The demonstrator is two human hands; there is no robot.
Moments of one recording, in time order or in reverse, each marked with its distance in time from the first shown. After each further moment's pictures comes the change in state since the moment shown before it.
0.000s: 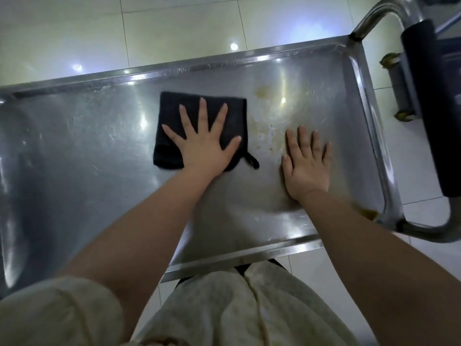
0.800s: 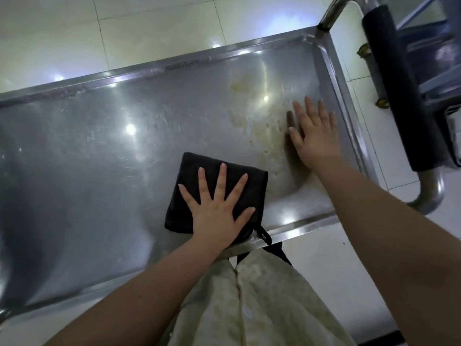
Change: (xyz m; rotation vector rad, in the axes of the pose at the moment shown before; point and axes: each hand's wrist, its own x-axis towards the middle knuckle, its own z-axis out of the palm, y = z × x) left_hand -0.139 0.033 0.047 0.095 -0.023 0.242; right_hand 0.029 0.062 -0.037 0.059 0.053 -0.022
